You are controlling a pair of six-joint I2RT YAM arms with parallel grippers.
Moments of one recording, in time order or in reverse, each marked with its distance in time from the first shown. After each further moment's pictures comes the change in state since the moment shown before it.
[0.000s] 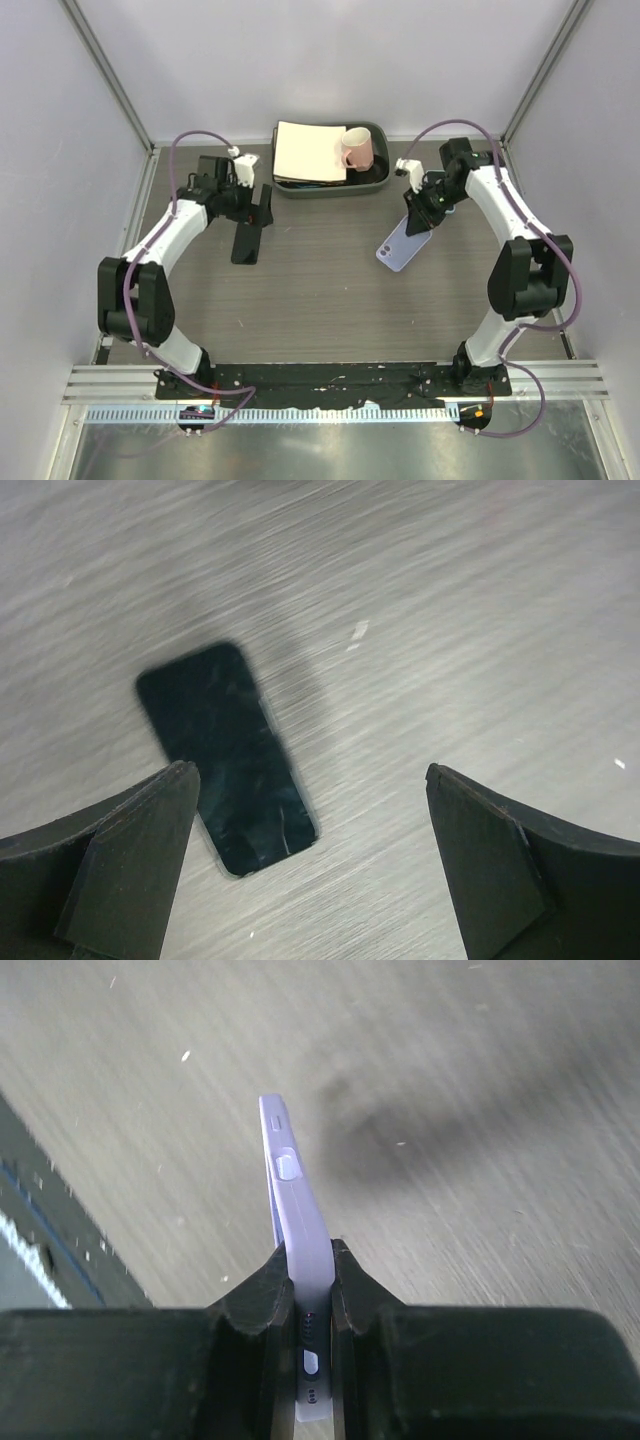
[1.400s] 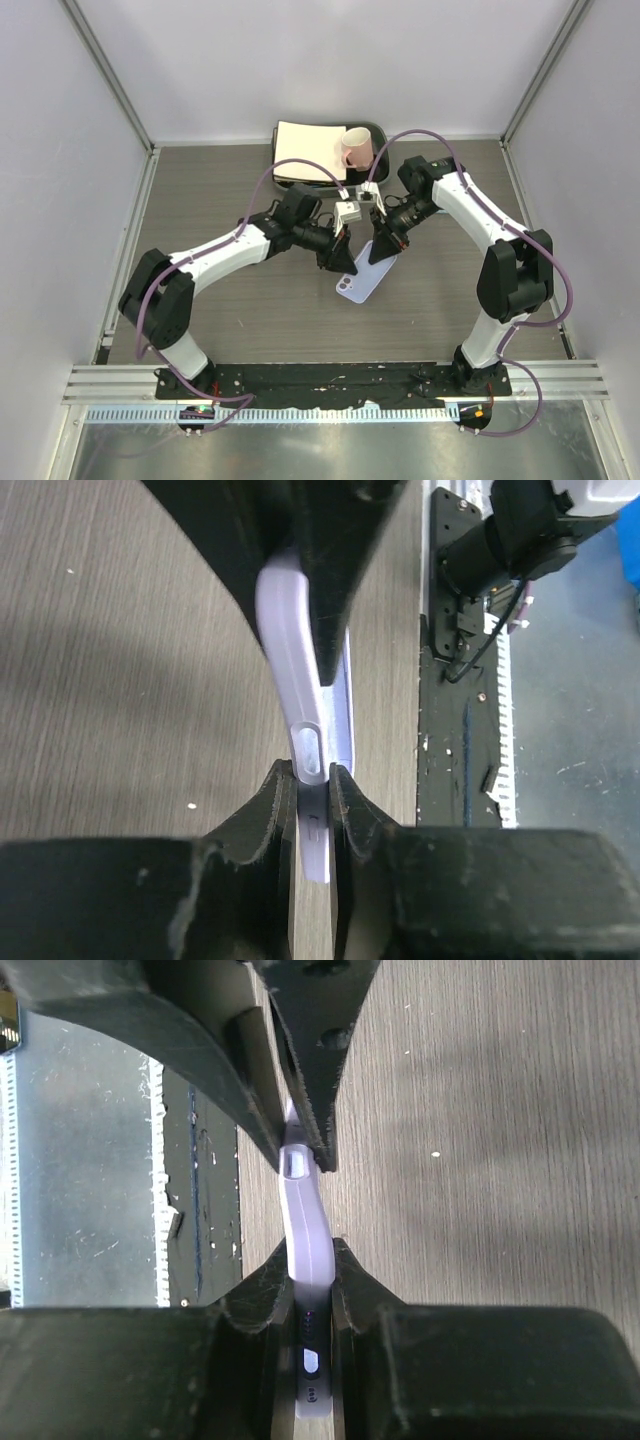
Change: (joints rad) left arm -0.525 0.033 -0.055 0.263 0.634 0.028; right arm 0.244 0.049 0.005 -0.259 -0.364 -0.339
